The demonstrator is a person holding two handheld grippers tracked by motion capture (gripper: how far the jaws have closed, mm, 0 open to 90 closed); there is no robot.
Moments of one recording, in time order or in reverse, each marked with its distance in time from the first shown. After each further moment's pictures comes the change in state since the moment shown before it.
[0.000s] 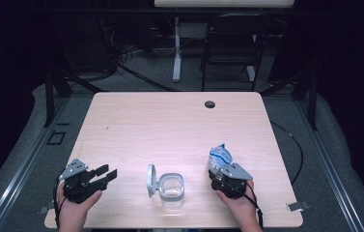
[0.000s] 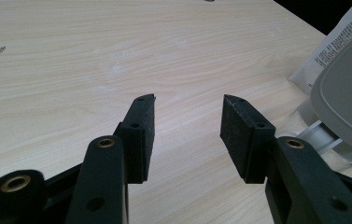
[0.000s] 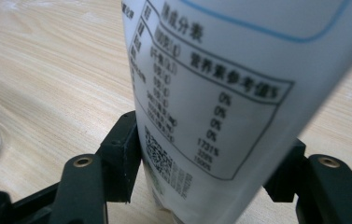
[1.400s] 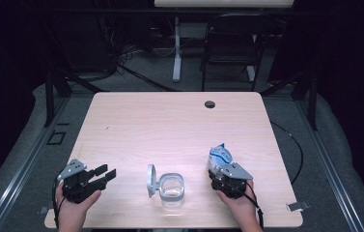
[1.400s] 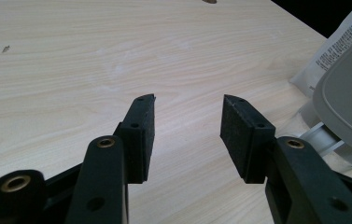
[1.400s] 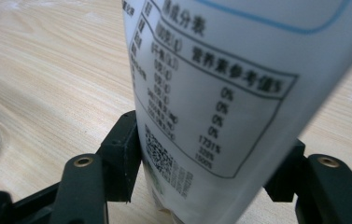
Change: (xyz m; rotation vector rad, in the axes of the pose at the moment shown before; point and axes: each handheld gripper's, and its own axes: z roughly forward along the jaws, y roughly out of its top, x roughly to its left) left arm 0.002 -0.001 -0.001 -0.006 0.002 -0.010; right arm -0.002 0.000 0.001 0.001 0.011 -0.011
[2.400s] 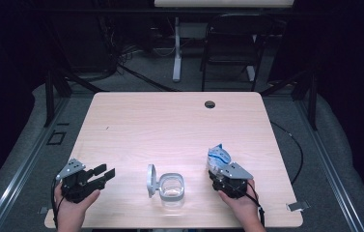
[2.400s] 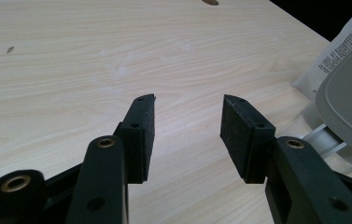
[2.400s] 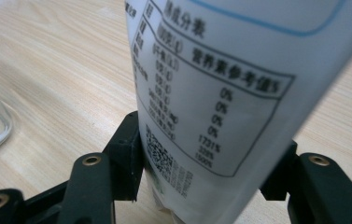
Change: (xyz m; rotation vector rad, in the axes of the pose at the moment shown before) left arm 0.002 0.000 -0.001 -0.004 0.004 -0.005; right arm -0.002 0.002 -0.003 0.009 0.044 -0.072
